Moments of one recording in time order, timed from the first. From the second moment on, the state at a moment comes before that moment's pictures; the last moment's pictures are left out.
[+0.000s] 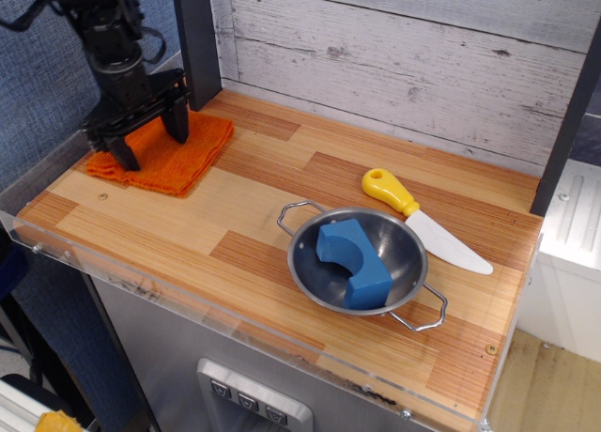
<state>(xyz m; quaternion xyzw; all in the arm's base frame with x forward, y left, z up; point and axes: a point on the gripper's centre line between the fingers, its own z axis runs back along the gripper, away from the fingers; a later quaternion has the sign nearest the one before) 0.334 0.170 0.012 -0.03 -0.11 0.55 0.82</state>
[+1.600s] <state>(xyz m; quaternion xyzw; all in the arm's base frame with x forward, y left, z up) 0.358 0.000 0.014 -0.03 -0.06 0.32 0.94</state>
